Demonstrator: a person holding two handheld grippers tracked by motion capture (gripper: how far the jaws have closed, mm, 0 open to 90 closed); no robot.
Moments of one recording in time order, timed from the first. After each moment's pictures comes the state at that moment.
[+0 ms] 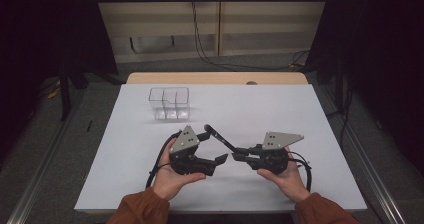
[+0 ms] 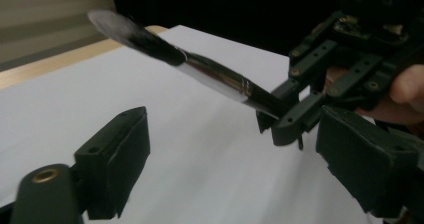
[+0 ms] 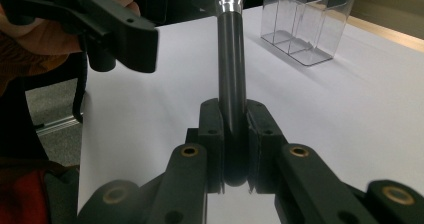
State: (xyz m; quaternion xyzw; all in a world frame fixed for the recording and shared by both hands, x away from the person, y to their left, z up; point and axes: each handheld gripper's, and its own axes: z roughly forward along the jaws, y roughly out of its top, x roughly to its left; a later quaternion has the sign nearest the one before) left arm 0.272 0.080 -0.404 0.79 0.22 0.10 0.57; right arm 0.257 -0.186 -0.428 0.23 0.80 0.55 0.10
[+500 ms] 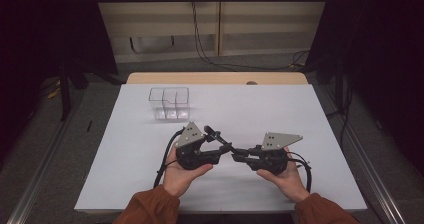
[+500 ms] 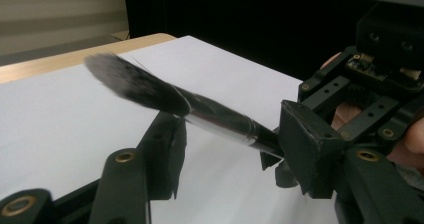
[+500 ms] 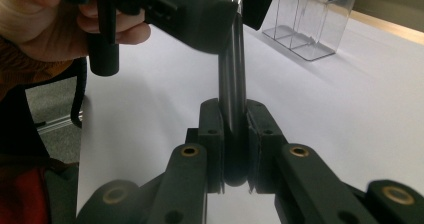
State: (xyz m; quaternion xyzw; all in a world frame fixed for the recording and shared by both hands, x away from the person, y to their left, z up) left arm 0.278 0.068 -0.407 0.76 0.26 0.08 0.59; right arm 0.258 -0.185 -0.432 0.23 0.80 0.54 0.09
